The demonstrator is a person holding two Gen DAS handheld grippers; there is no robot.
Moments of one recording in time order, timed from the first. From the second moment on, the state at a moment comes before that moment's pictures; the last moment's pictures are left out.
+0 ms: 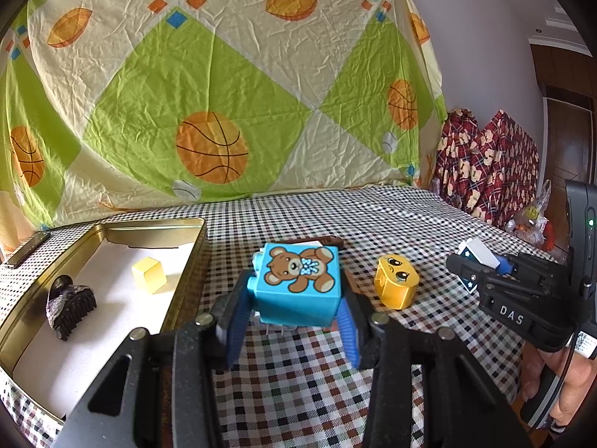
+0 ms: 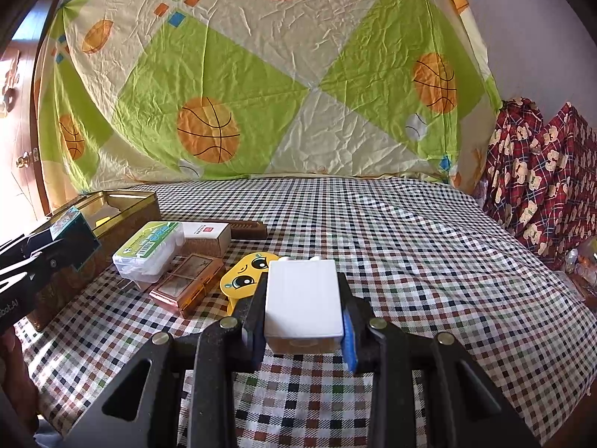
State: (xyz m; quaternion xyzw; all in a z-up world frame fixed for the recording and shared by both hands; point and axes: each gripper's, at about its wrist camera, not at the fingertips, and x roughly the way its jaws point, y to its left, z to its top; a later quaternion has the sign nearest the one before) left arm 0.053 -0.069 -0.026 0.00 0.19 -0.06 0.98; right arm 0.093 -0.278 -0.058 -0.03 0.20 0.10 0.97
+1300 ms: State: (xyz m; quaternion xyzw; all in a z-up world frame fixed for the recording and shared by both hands) left arm 0.026 -0.061 -0.019 -0.01 0.10 -0.03 0.99; right arm 0.071 -0.288 -0.052 0.00 0.12 0.08 0.99
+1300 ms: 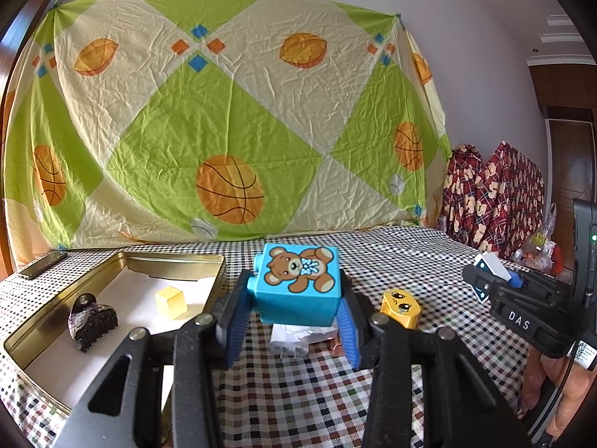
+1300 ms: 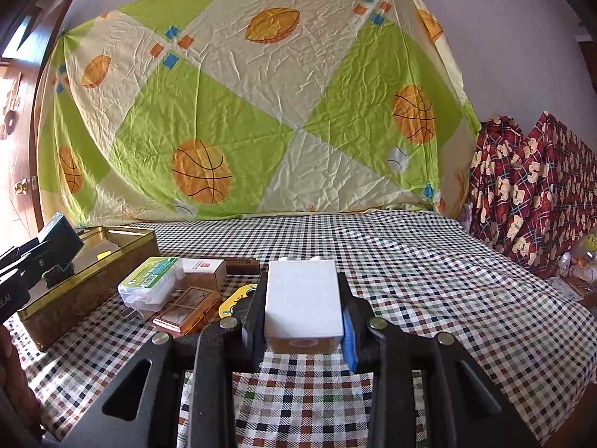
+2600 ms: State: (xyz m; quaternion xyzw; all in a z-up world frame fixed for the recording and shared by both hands) left arm 0.008 -0.036 -0.017 0.00 0.07 0.00 1.00; right arm 0.058 -0.223 -0.052 -0.02 0.11 0.12 0.99
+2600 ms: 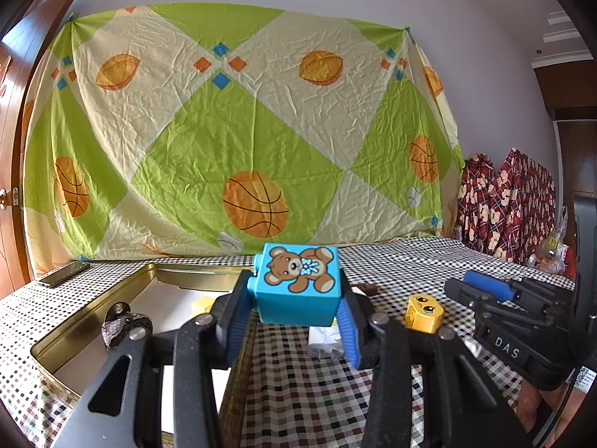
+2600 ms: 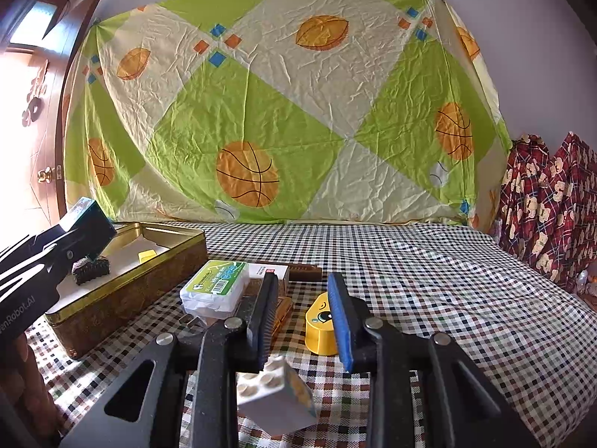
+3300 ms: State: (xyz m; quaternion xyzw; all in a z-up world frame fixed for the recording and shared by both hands) left arm -0.005 -0.018 -0.021 -0.01 0.07 0.02 1.00; right arm 0.035 -0.194 -0.087 -0.04 0.22 0.22 0.95
